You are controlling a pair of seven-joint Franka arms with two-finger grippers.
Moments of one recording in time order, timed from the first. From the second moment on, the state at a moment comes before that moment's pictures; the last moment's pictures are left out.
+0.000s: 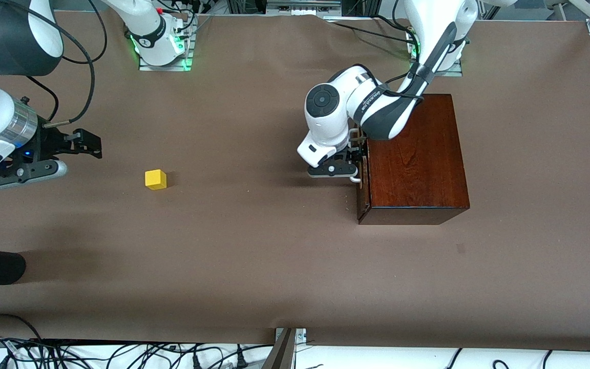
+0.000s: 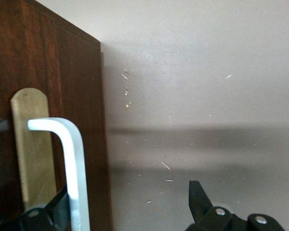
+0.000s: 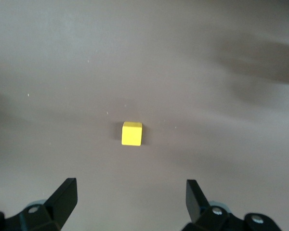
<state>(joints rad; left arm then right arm) -0.53 0.53 -0.22 -1.66 0.24 2.04 -0.84 0.21 0.20 -0.12 -1.52 0.01 1.63 -0.16</state>
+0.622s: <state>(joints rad) -0.53 0.53 -0.25 -1.65 0.24 2.05 -0.89 0.21 0.26 -0.12 -1.86 0.05 2.01 -0.16</state>
